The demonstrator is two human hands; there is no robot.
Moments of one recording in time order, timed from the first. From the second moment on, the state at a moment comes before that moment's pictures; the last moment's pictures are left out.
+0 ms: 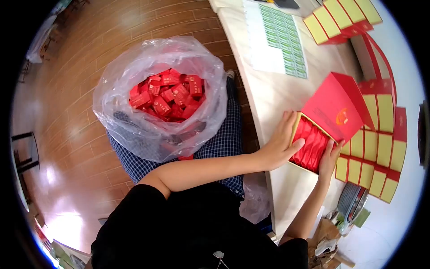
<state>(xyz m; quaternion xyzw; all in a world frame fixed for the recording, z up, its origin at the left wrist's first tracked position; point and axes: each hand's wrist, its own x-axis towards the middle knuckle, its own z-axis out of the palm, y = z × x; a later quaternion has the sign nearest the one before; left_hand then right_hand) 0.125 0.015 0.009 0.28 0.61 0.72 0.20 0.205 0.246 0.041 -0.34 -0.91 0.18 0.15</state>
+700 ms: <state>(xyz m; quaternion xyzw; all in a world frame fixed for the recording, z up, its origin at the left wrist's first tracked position) 0.118 -0.276 -0.207 -0.34 0.49 0.77 0.23 0.005 -0.096 -0.225 0.14 -0.97 0.15 -0.14</state>
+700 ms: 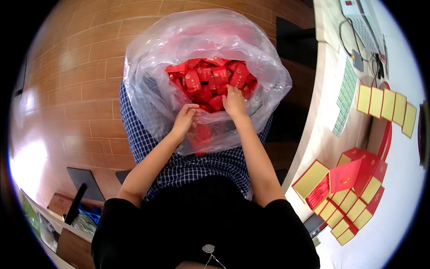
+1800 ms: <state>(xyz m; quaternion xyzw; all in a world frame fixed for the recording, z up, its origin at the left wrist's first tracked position) 0.082 -0.274 -0.202 -0.35 0.37 0.84 0.21 -0.049 -0.073 -0.296 -0.16 -0.94 0.25 -0.16</state>
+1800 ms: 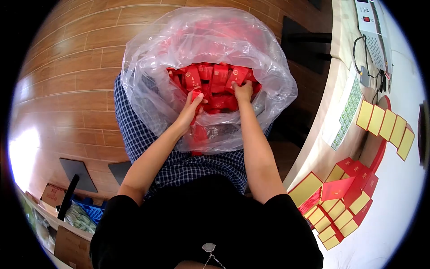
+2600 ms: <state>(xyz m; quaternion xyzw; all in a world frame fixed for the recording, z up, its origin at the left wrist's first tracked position) 0.107 -0.258 -0.193 -0.20 0.49 0.84 0.16 0.087 -0.145 -0.174 -0.07 -0.91 0.35 -0.20</state>
